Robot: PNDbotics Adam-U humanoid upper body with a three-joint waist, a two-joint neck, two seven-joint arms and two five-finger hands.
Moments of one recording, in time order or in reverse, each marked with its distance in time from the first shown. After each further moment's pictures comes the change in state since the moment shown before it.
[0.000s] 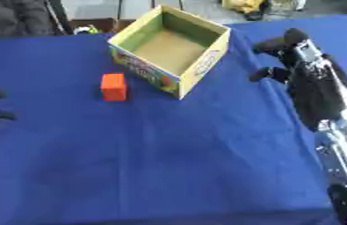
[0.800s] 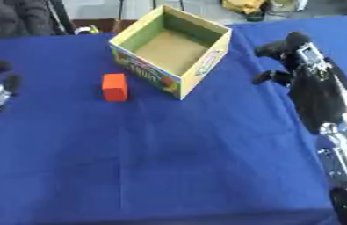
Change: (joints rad) left arm -0.260 0.142 -0.065 0.085 -0.409 0.157 -0.169; right arm 0.009 0.005 -0.004 0.000 0.000 0.007 0.002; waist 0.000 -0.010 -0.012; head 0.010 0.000
